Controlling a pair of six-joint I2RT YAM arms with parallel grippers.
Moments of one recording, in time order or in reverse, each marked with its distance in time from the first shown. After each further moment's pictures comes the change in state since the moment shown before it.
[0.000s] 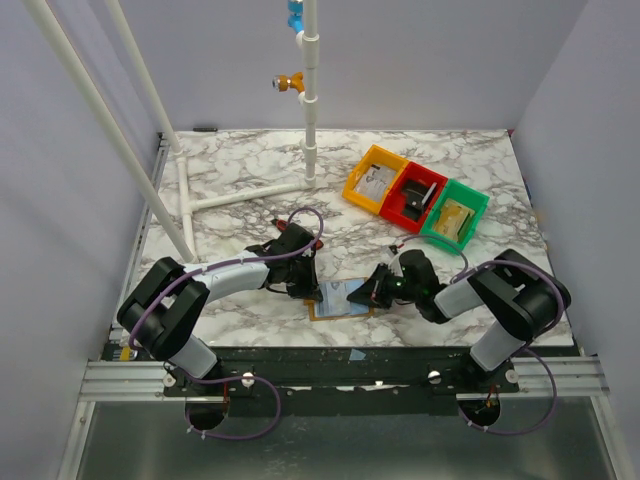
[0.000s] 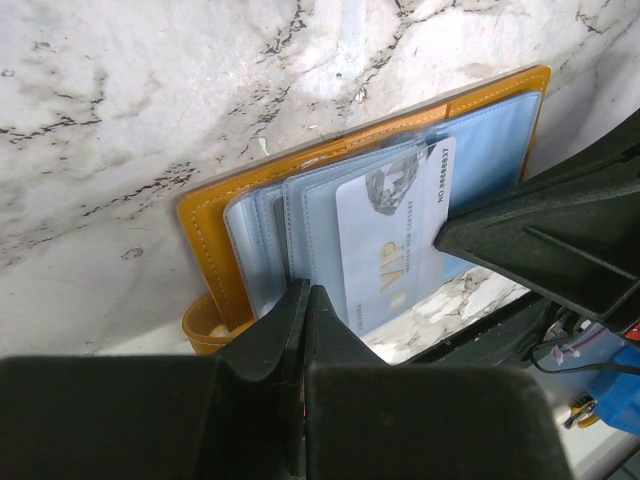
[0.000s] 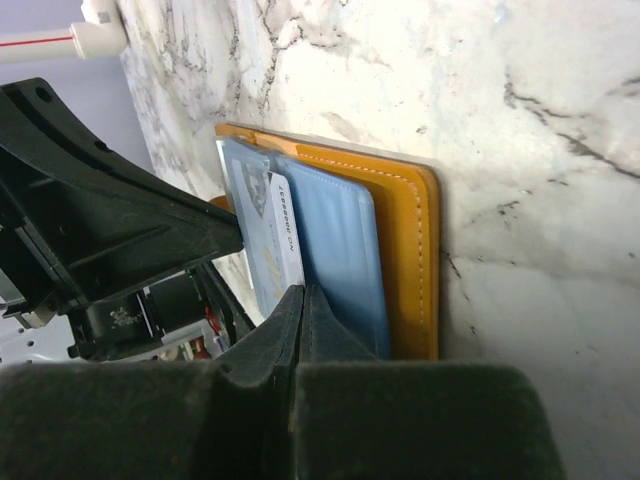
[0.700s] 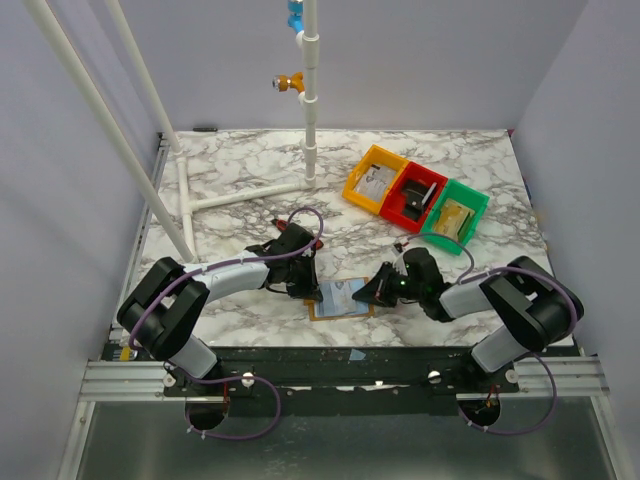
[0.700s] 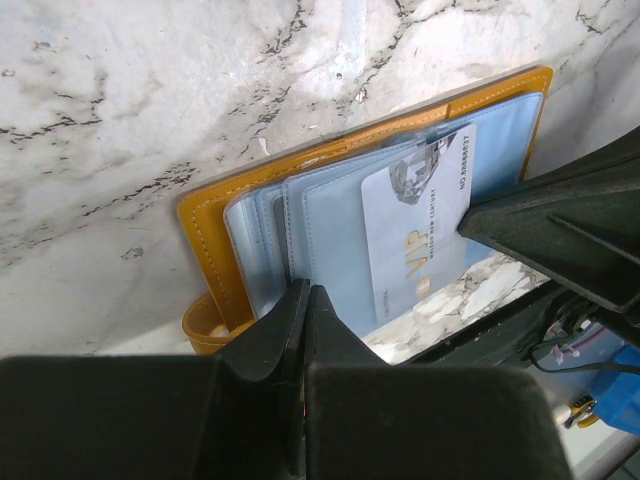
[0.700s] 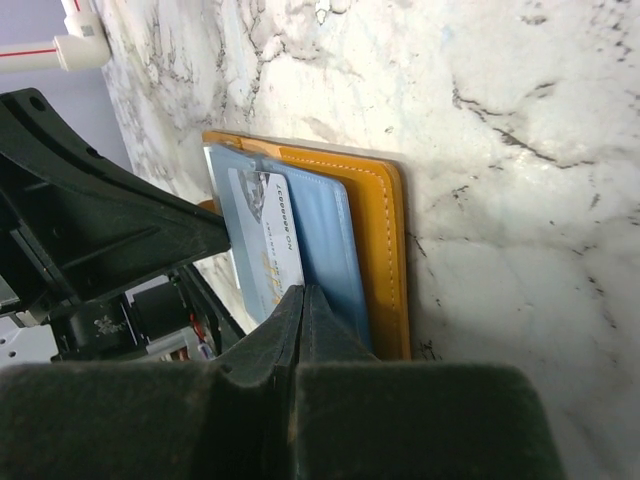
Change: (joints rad) left arm 0.001 0.000 0.000 0.000 0.000 0.001; right arm -0.030 -0.086 0.000 -0.127 0.030 -0.060
